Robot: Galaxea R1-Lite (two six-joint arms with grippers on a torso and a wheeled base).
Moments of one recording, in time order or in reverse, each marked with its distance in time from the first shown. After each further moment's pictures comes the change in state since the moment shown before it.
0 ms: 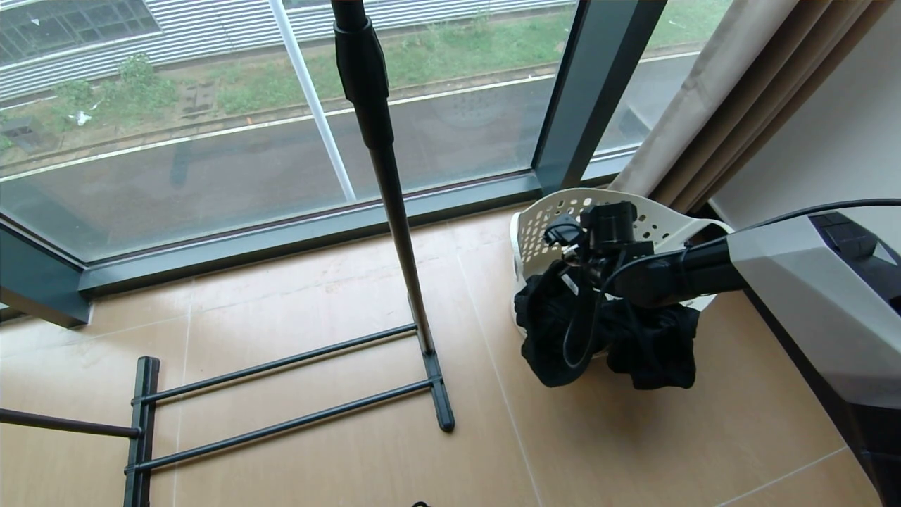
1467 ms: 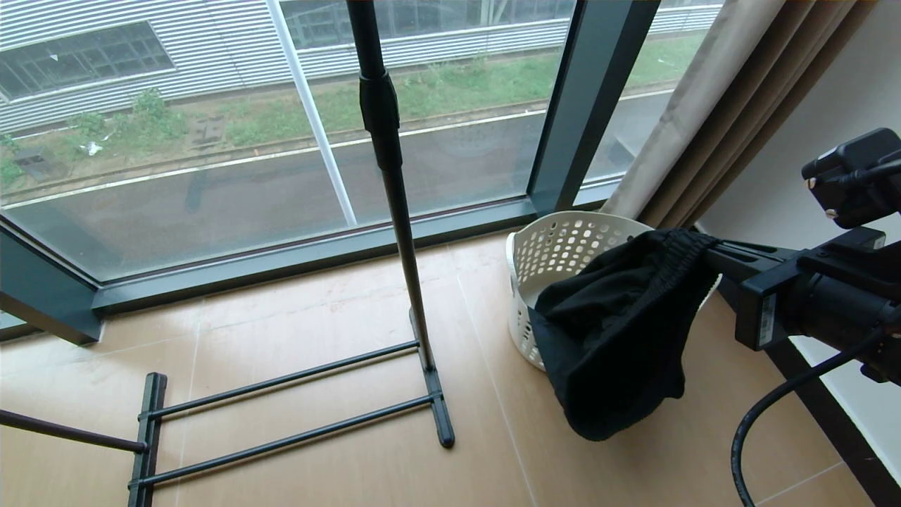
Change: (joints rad) left arm -0.001 0.000 -0.002 0.001 -0.001 0.001; right arm 0.341 -1.104 0.927 -0.142 -0.044 0.301
